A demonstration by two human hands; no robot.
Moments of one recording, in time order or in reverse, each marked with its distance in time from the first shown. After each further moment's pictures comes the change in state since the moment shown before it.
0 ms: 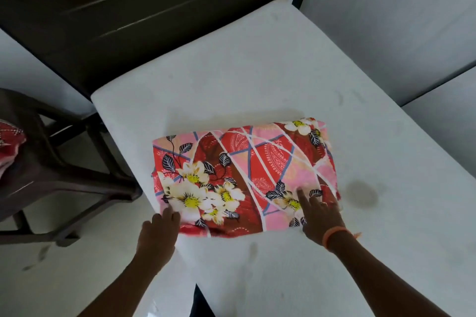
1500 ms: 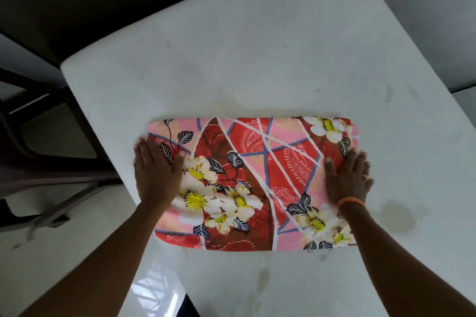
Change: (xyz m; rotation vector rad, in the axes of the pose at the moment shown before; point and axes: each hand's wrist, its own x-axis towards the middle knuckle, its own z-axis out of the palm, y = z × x) left_hand 0.183 -0.043 -0.001 -0.652 0.306 -0.541; right_hand 0.163 0.022 -0.006 0.634 0.236 0.539
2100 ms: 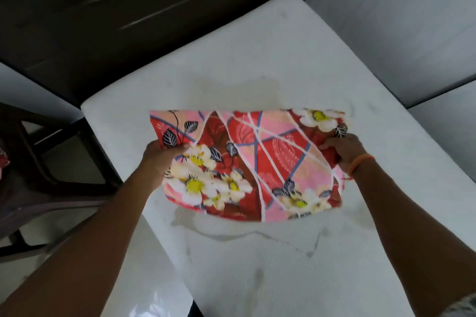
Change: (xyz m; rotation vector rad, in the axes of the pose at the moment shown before) left_hand 0.031 0.063 -0.106 -1.007 -0.398 -0.263; right_hand 0.038 -0.052 -0.133 1.098 -0.311 0.239
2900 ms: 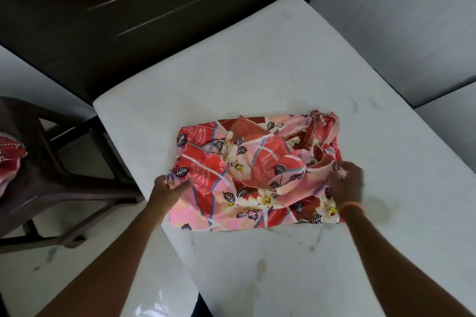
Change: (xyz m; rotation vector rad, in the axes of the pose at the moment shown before) left_hand -0.054 -0.082 -0.016 0.349 0.066 -0.157; right_hand -0.059 0.103 -0.017 -0.561 0.378 -0.283
